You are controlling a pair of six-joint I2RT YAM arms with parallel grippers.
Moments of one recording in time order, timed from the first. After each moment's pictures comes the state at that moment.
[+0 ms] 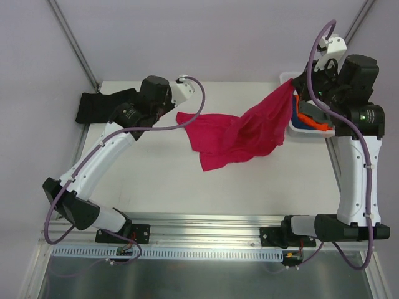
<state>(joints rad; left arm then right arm) -0.58 1.41 1.57 -0.72 -0.38 0.66 0.04 1.31 1.88 -0.84 -0.30 -0.07</state>
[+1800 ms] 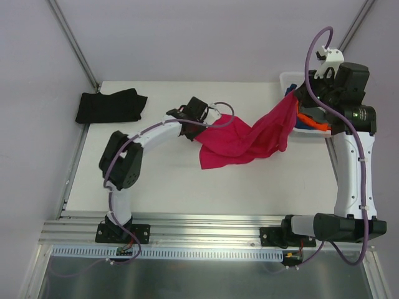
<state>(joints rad) -0.64 2.01 1.56 -0.55 -0.07 0.40 -0.03 1.31 1.72 -0.82 -0.28 -0.01</state>
